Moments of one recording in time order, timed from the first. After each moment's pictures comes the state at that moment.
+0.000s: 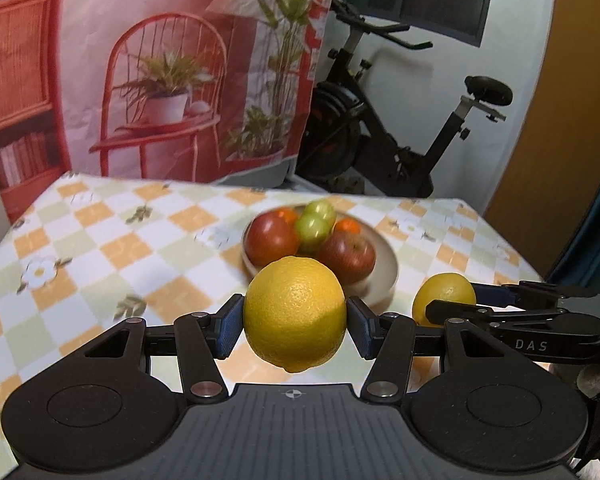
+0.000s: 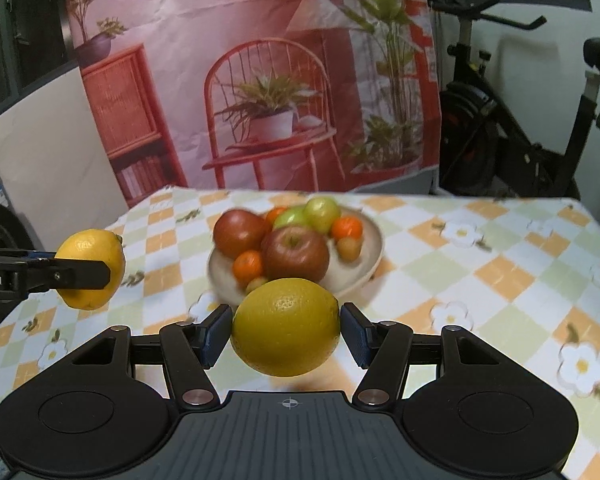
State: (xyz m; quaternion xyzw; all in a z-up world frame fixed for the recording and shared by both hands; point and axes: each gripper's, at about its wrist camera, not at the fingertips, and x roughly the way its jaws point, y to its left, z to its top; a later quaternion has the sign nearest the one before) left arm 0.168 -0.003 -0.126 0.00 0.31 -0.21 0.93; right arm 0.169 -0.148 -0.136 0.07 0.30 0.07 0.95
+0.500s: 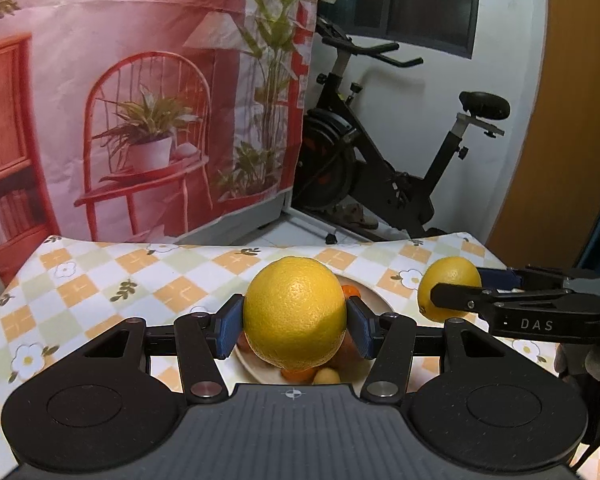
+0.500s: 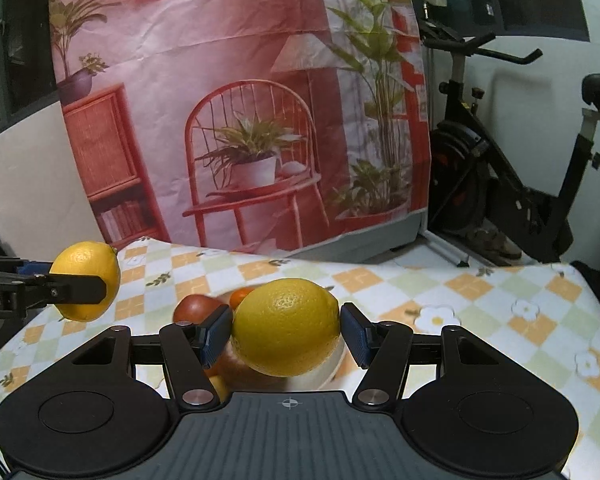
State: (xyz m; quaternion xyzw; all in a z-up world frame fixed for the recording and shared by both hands) left arm 0.221 -0.036 -0.101 0.03 0.28 -0.21 0.94; right arm 0.230 -0.188 -0.101 0.06 0.26 0.05 0.96
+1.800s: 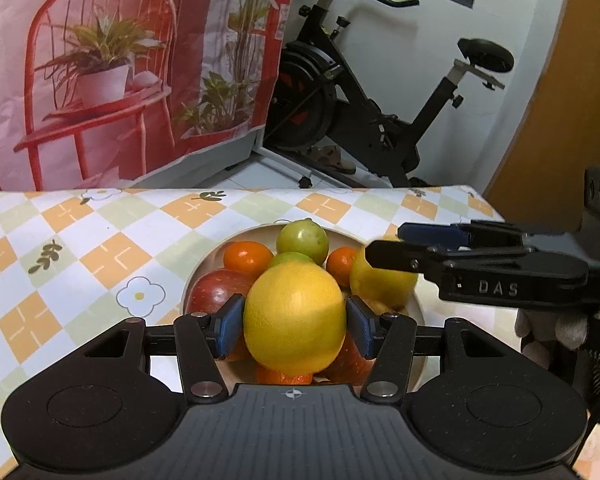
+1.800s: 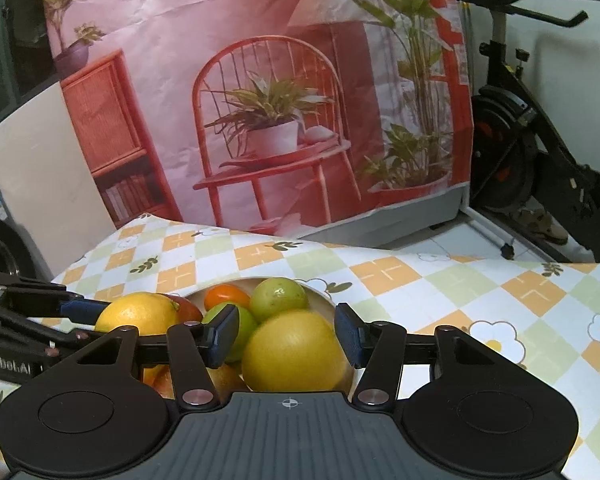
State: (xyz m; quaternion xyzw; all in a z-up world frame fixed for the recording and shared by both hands) left arm 0.307 -0.060 -0.162 0.01 0.36 -0.26 0.89; right arm 0.330 -0.208 -0.160 0.07 0.29 0.12 0.95
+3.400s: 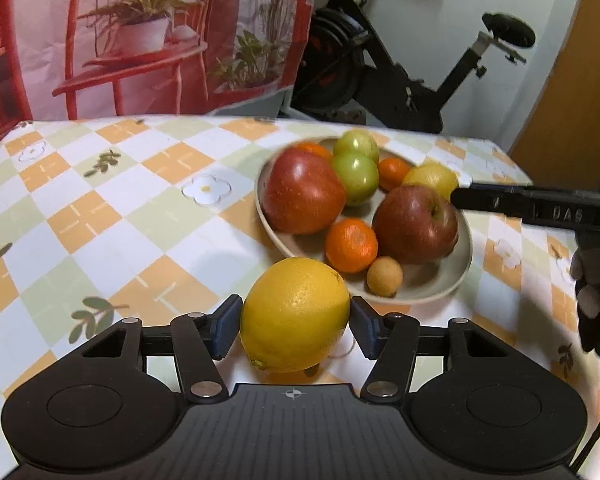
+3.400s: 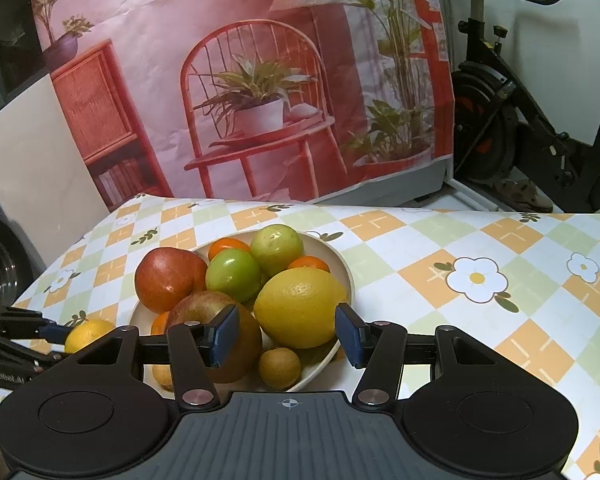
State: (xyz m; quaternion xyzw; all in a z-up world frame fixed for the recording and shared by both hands) left arm 0.264 -0.003 -0.190 0.02 0.40 -0.23 0.89; right arm 0.290 -0.209 -0.166 0.09 0.32 0.10 0.94
